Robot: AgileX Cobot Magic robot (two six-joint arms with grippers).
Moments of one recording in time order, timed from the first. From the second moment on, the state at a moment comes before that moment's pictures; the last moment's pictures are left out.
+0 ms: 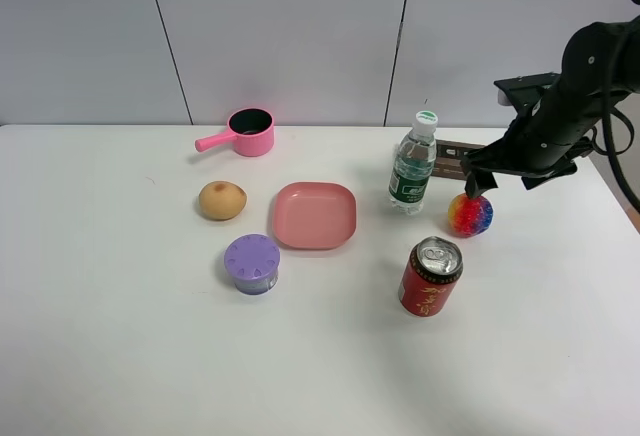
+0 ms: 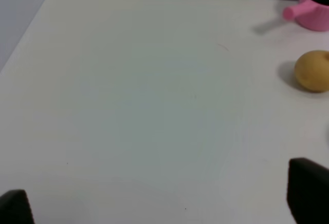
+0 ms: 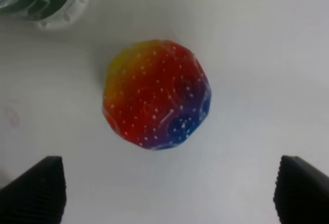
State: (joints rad) left arm -0.06 -0.01 -0.53 0.26 1.09 -0.23; right arm 0.11 1.76 -1.17 -0.01 0.76 -0.05
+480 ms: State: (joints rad) left arm -0.06 -0.01 -0.53 0.26 1.09 -0.23; right arm 0.11 1.86 -1.17 -0.01 0.63 -0.05
